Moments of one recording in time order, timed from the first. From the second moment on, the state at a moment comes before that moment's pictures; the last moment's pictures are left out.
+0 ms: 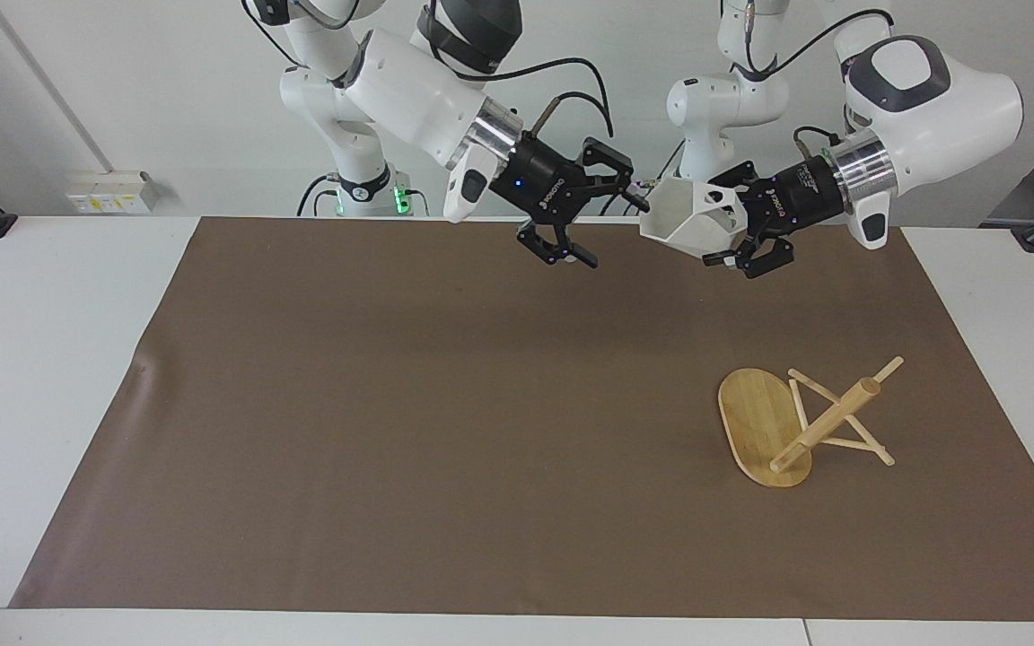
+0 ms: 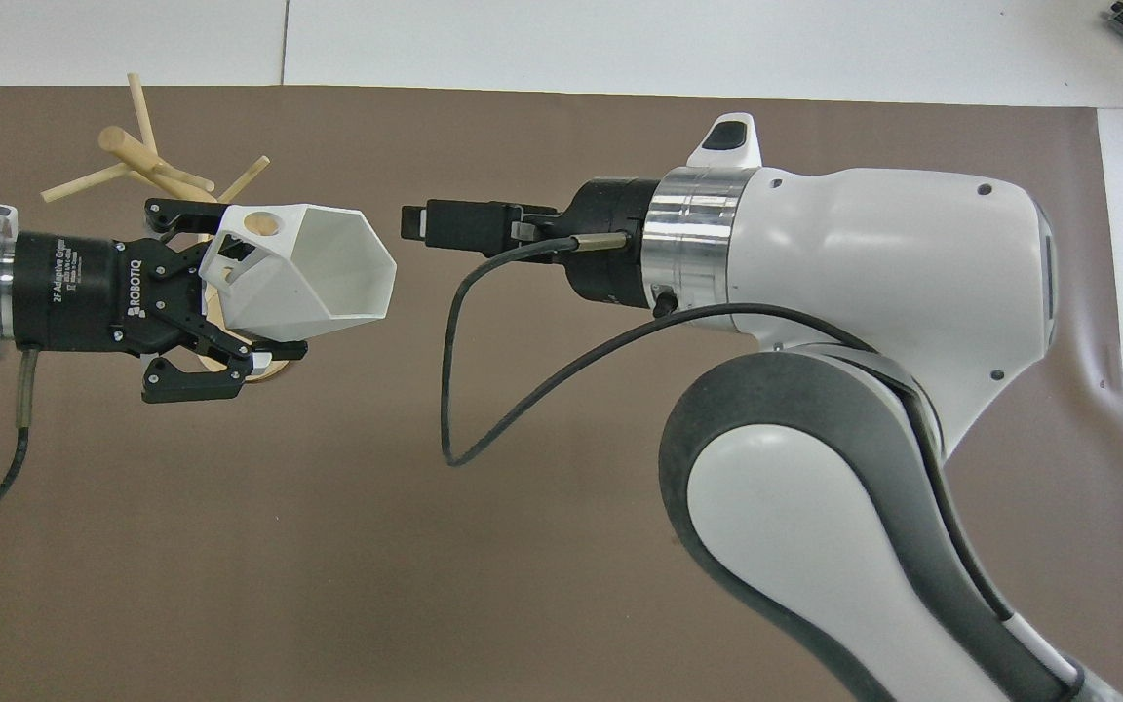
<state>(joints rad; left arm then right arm) 0.06 -0.09 -0.13 -1.89 -1.01 1.77 -1.64 -0.10 0.21 0.66 -1.60 0.76 2.41 0.03</state>
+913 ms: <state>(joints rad) 0.01 -0.16 -0.15 -2.15 -0.86 2.24 -2.22 -0.11 0.15 0.23 -1.42 -0.09 1.58 -0.03</state>
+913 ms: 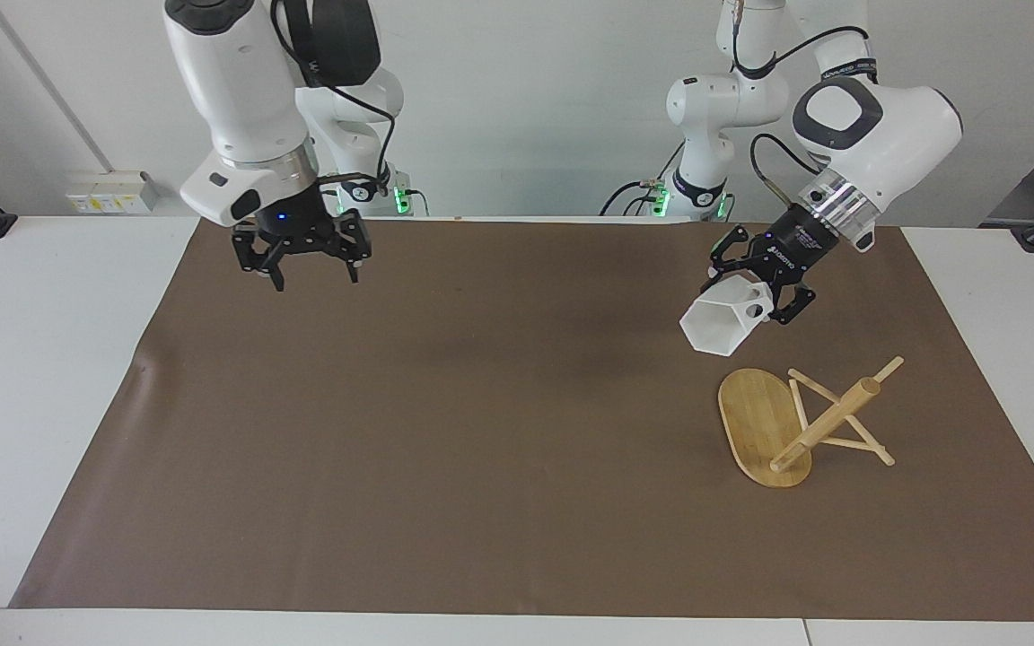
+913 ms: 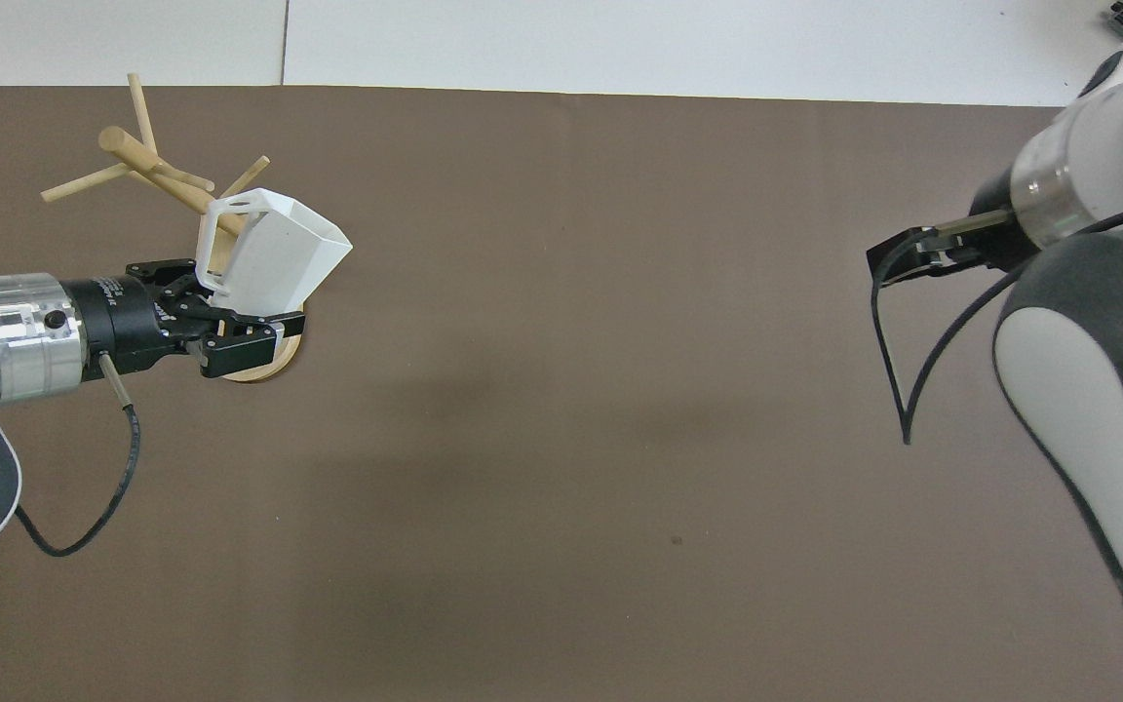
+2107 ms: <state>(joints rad) -0.05 -0.10 -0.16 -2.21 -0.86 2.59 -2.40 -0.11 0.10 0.03 -1.48 -0.09 1.54 -0.11</state>
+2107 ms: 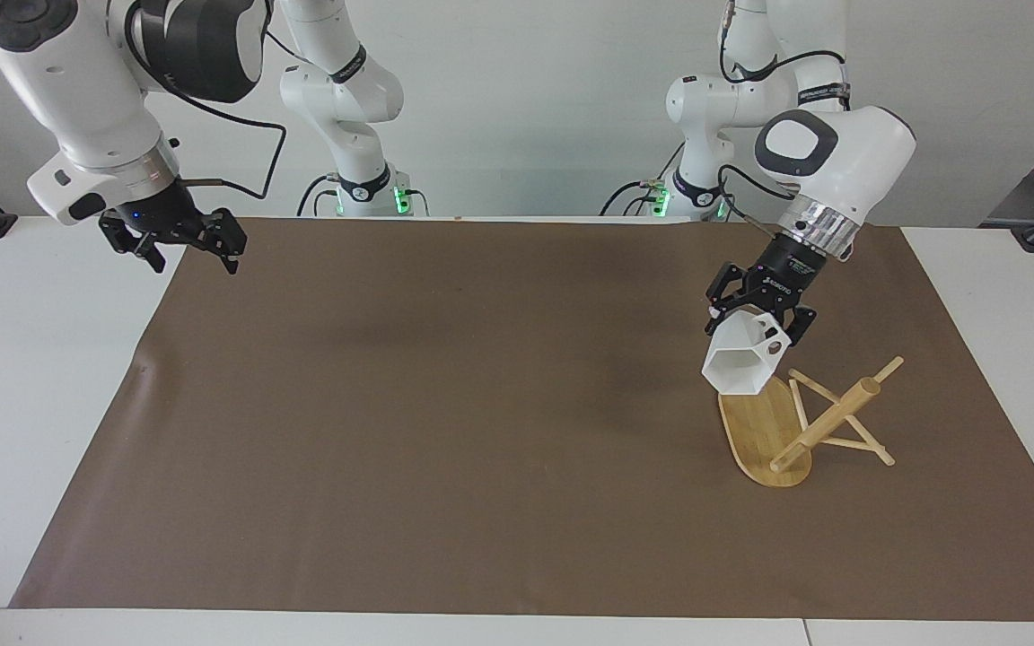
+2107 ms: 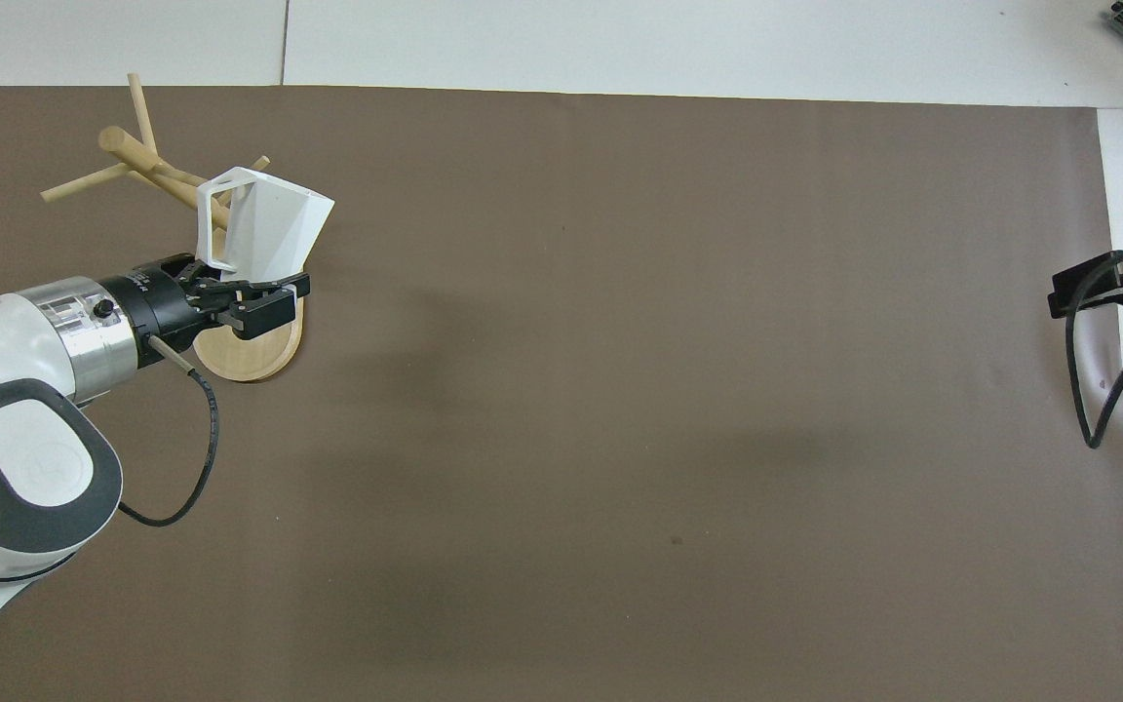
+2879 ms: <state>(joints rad) -0.08 -0.04 -0.16 -2.21 -0.85 2.72 -2.41 -0.11 0.09 0.03 -1.49 -0.05 1.53 -0.08</state>
